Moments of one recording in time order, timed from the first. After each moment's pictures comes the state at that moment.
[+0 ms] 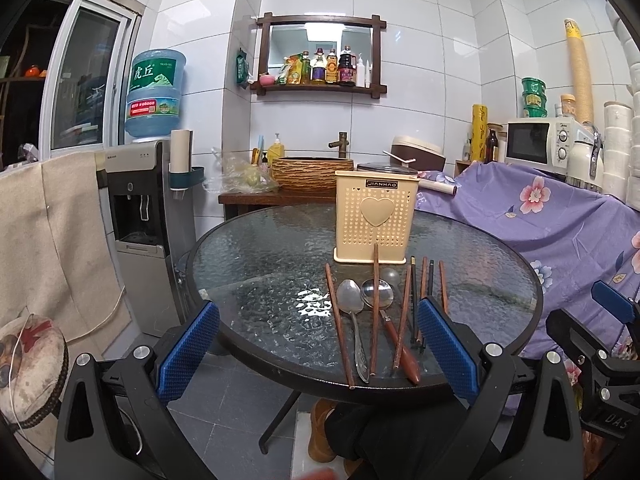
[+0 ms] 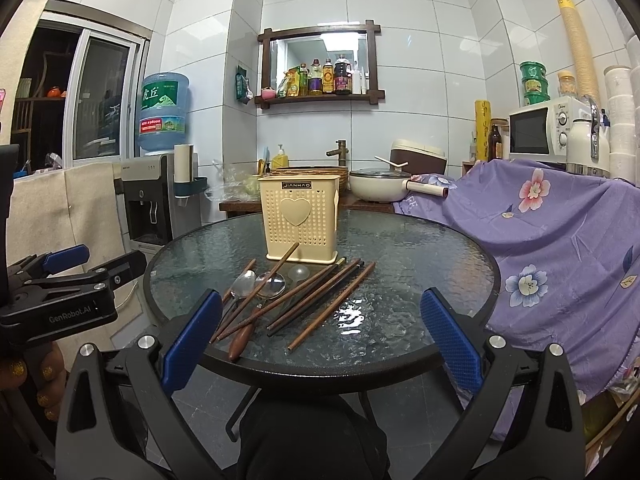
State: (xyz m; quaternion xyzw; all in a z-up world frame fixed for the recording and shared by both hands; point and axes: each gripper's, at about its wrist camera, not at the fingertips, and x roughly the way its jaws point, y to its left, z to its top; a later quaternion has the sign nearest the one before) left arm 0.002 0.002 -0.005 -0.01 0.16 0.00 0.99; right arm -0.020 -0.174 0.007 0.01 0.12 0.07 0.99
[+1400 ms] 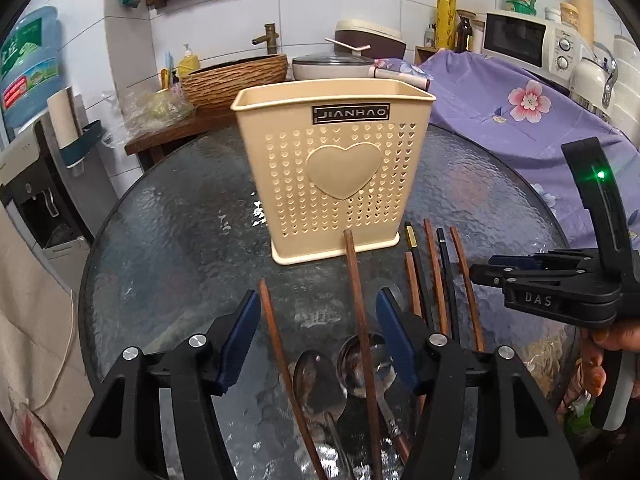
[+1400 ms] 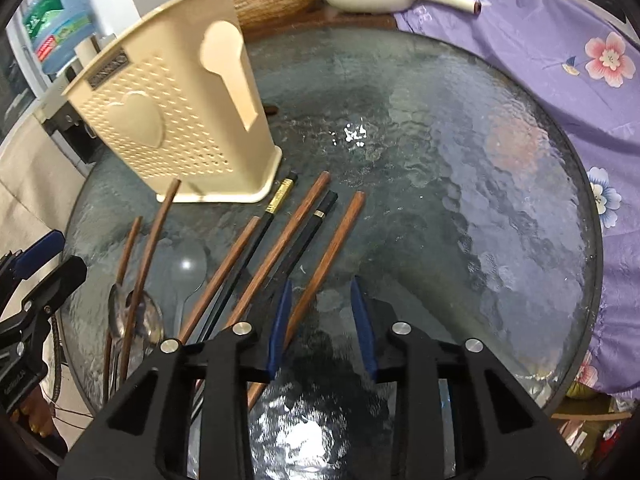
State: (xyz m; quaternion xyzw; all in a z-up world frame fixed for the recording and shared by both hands) left arm 0.235 -0.036 -0.004 0.07 0.37 -0.11 0.92; right arm 0.296 -0.209 -0.040 0.06 0.49 0.06 0.86
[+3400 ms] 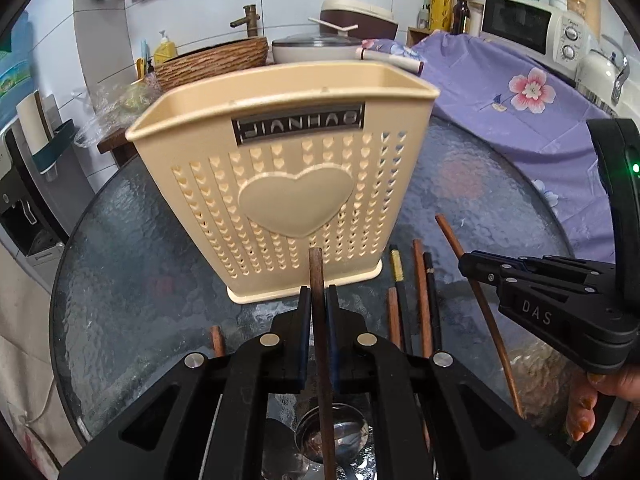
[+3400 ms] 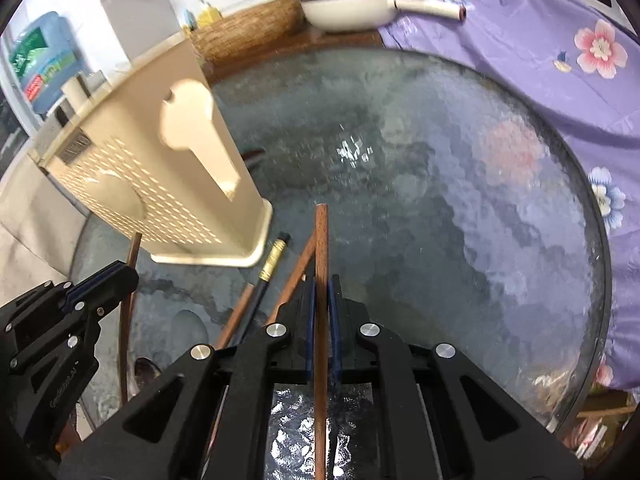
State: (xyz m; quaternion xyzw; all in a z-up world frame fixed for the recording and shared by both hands) left arm 0.281 -0.071 -0.008 0.06 0.40 -0.12 0.91; right arm 0.347 -0.227 -0.032 0.11 0.45 0.06 0.89
